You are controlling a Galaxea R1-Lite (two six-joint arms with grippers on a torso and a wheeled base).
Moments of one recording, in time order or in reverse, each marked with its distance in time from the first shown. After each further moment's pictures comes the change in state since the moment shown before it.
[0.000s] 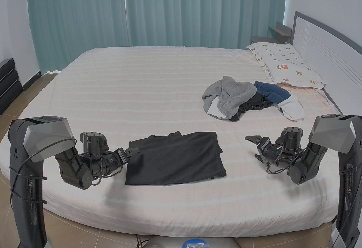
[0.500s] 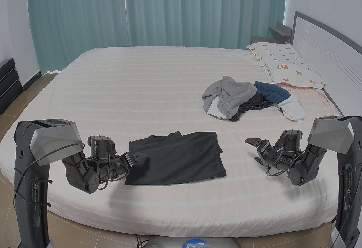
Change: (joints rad) left arm -0.051 0.031 0.000 -0.022 0.011 -0.016; right arm 0.001 0.015 0.017 -0.011 0.000 -0.005
